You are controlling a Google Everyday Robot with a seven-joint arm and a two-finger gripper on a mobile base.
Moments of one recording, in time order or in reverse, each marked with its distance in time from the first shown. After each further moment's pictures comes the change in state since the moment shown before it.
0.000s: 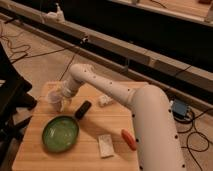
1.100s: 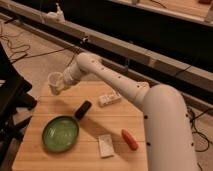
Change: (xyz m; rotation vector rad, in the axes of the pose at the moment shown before) arm -0.028 -0.055 -0.109 0.278 -0.071 0.039
